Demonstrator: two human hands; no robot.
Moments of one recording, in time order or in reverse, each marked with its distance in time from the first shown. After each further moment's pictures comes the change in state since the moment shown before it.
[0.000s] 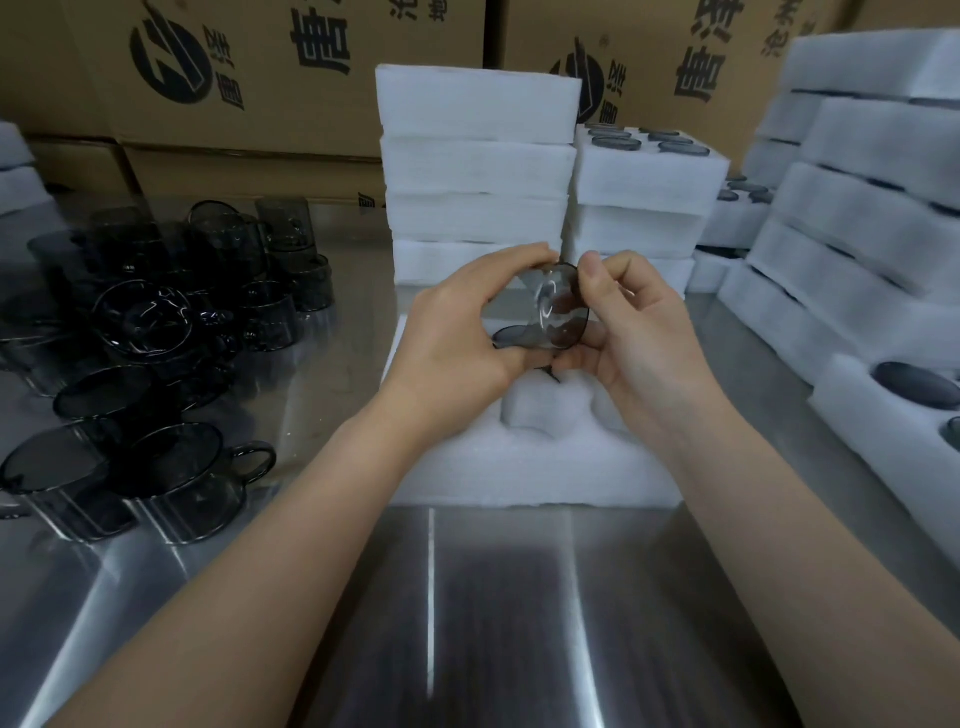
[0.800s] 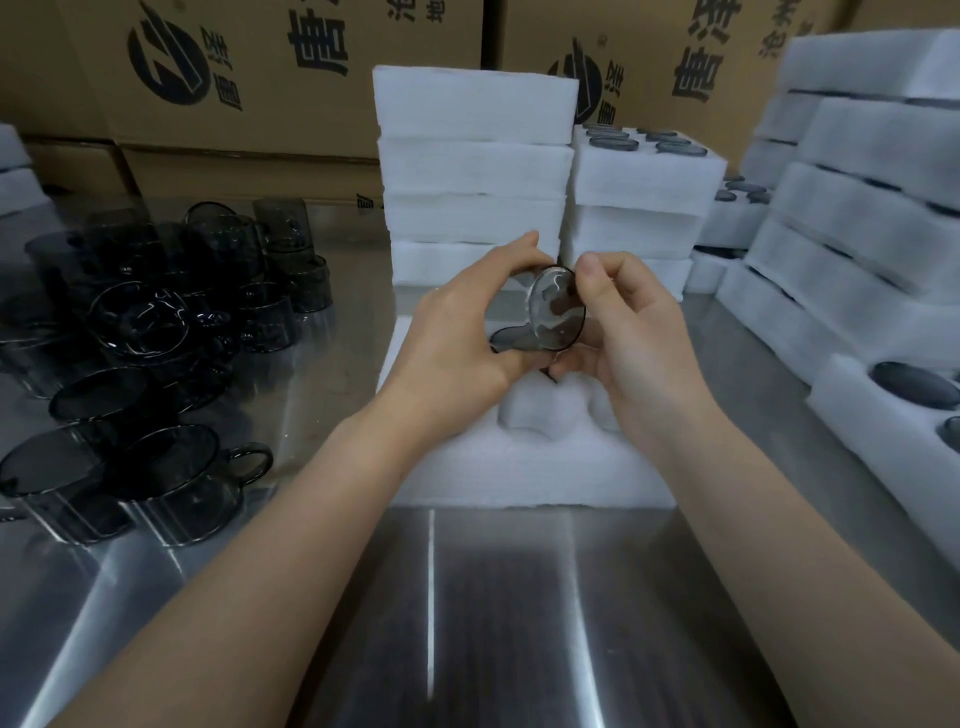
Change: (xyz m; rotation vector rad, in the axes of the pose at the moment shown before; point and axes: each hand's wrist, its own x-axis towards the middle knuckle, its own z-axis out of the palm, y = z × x) left_hand 0.001 -0.004 -0.001 0.028 -0.078 -0.006; right_hand 0.000 0.003 0.003 -0.080 0.075 -0.020
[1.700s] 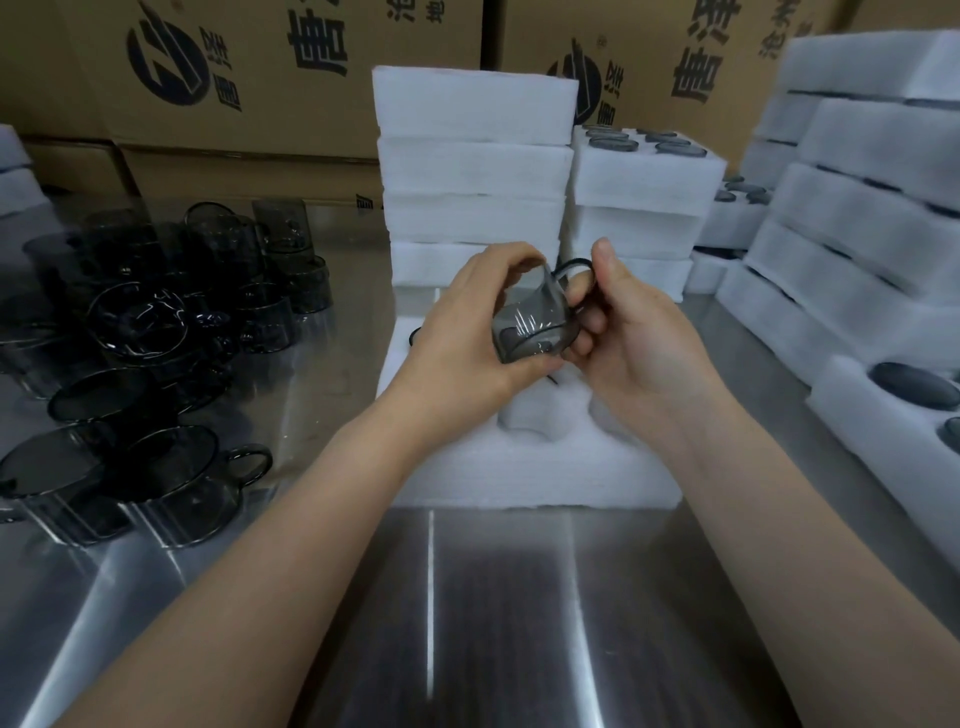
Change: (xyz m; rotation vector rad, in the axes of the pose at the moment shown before) left_hand 0.001 -0.001 0.006 0.011 -0.030 -0.003; right_hand 0.012 0.000 -0.005 0.211 -0.142 0.151
